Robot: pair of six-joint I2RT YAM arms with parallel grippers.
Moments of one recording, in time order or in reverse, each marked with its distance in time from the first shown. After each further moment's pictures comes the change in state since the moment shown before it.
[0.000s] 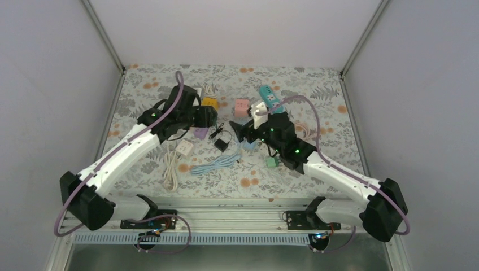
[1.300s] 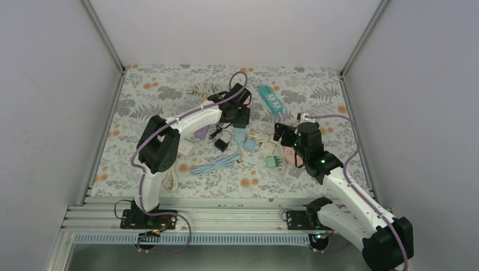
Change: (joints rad) left arm -0.134 0.791 0.453 0.054 -0.092 -0.079; right arm -0.360 -0.296 -0.208 -0.377 0.181 0.517
